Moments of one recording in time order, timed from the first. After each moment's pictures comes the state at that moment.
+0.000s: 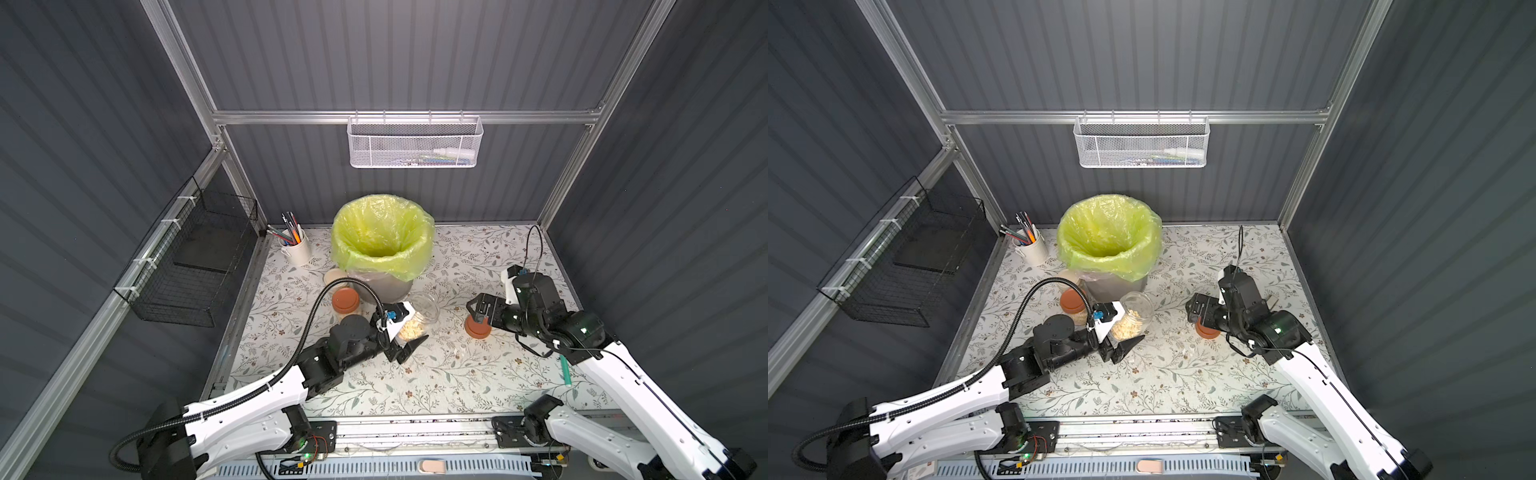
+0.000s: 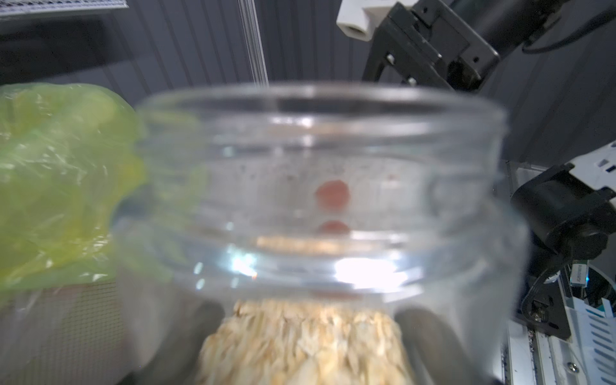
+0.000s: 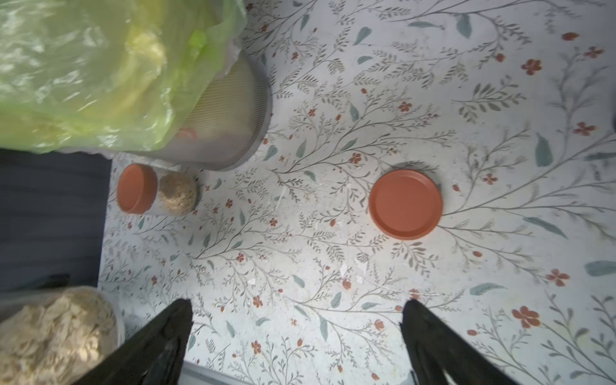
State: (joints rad) left arm -1.01 0.94 0.63 0.12 0.04 0.11; right arm 0.54 0.89 1.02 -0.88 -0.04 0.69
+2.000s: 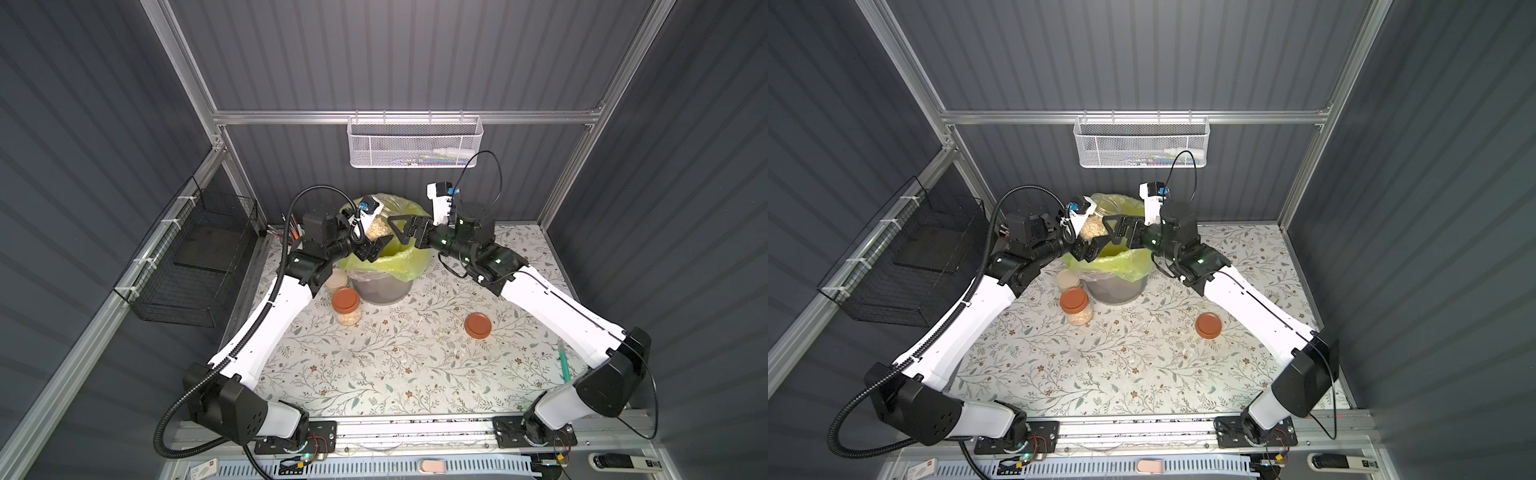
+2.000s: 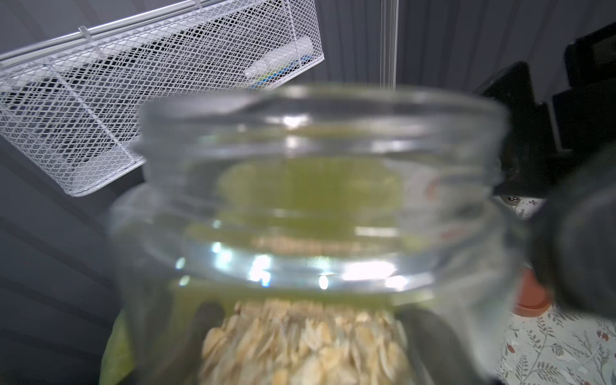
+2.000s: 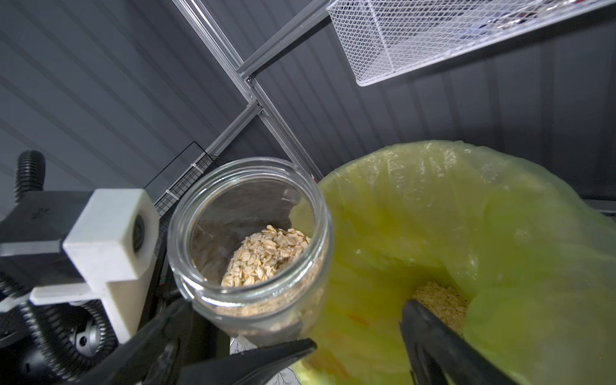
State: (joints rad) left arm -0.43 1.42 1.43 -0.28 0.32 0.34; right arm 0.68 1.57 1.55 -0.10 -0.19 0.57
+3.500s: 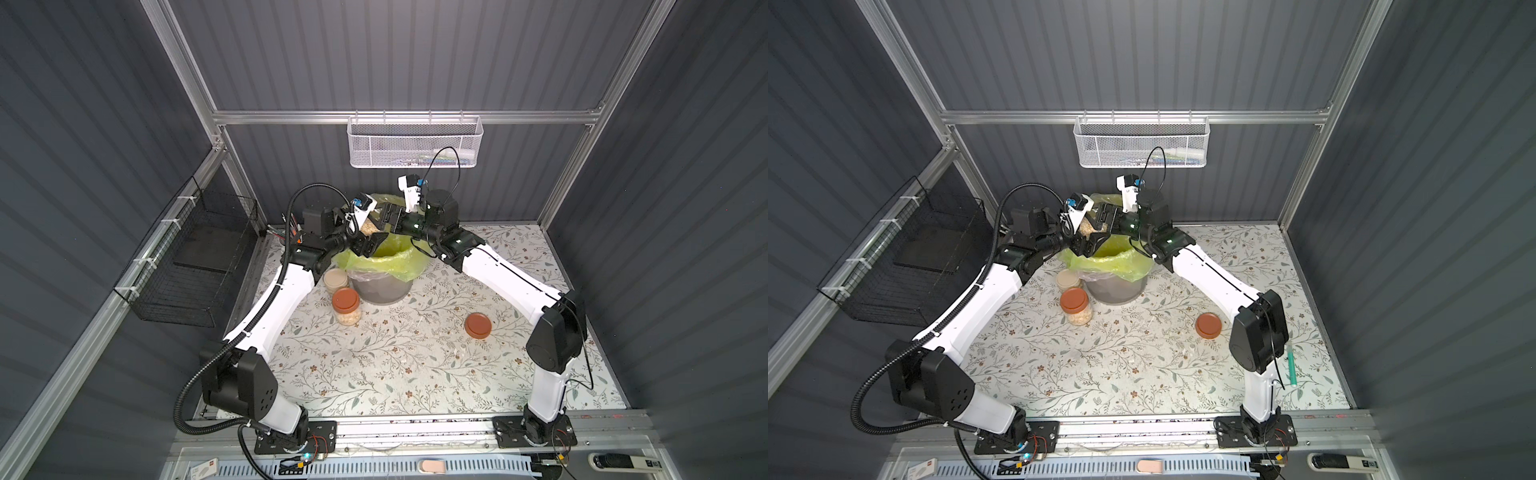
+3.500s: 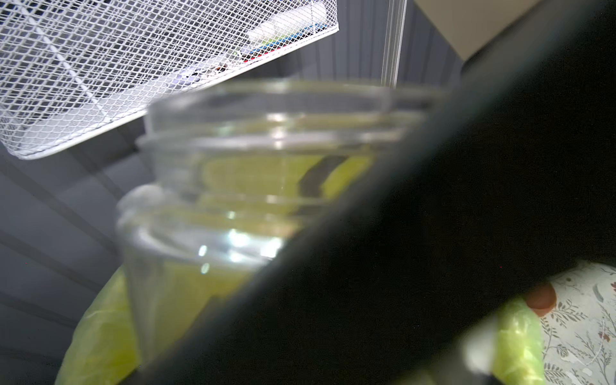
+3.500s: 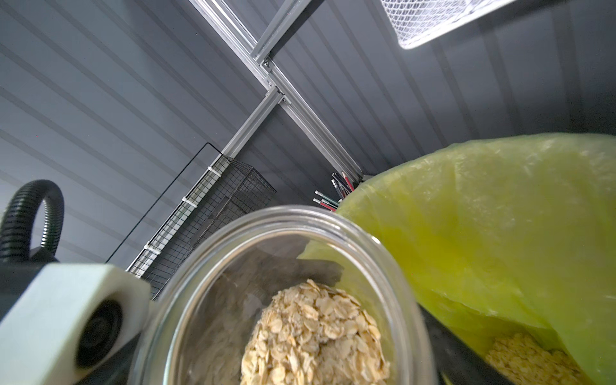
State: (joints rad) left arm -0.34 1.53 1.44 -0.24 0.45 0.32; right arm 0.64 1.91 1.80 0.02 -0.37 0.69
